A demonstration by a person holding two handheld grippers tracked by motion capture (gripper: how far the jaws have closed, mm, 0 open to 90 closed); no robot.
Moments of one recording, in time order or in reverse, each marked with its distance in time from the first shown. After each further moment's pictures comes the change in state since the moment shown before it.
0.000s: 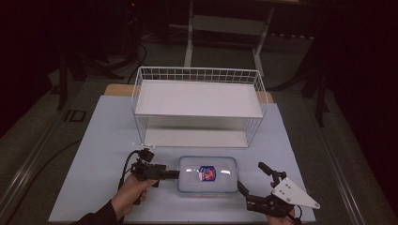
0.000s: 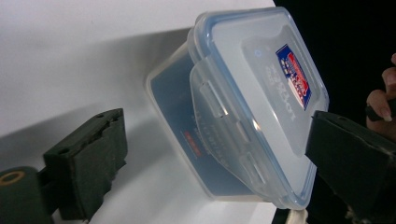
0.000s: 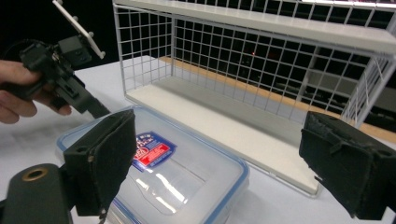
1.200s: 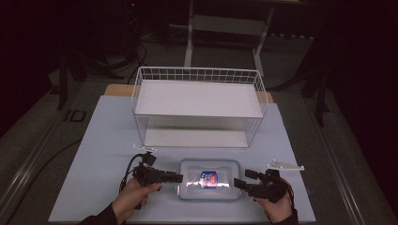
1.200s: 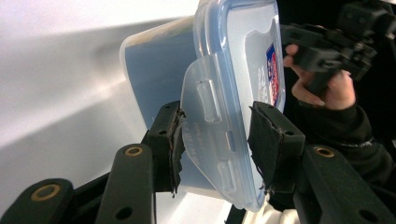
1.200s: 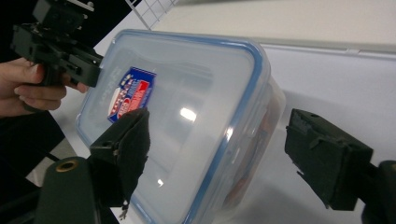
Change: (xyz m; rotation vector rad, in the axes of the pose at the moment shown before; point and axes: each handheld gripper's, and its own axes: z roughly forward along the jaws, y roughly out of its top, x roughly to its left) left arm -0.012 -0.008 0.000 0.017 -0.139 0.027; right arm -0.048 -0.032 0.044 0.384 0.259 0.485
